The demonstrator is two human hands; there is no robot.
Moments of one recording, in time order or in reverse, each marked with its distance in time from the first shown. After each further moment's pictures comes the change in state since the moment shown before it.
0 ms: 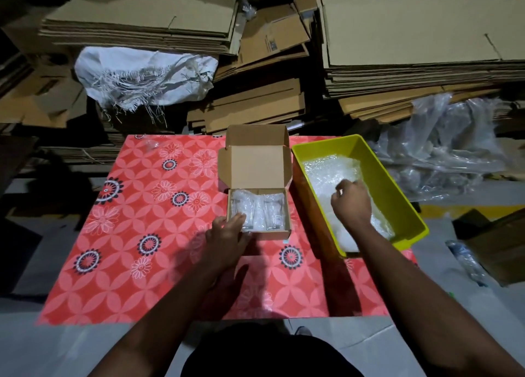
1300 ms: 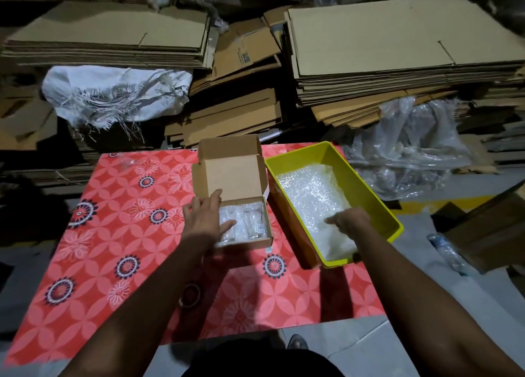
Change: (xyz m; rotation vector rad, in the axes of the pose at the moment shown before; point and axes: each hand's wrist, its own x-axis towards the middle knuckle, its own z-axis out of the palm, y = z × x) left_hand 0.062 0.027 -0.046 0.195 0.108 -0.012; right_hand 0.016 0.059 -0.014 0.260 -0.501 0.713
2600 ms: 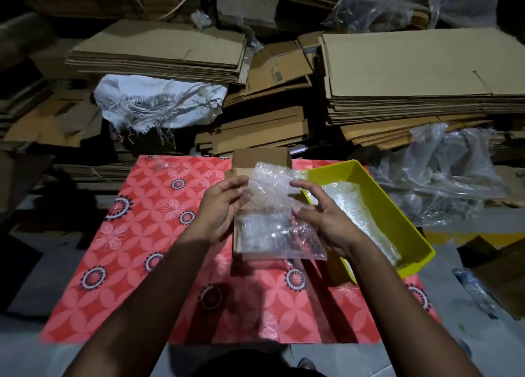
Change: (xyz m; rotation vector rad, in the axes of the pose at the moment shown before) left_hand -0.017 0.009 -0.101 -1.731 -0.015 -0.214; right_hand -0.186 -0.069 0.029 0.597 -0.674 -0.844
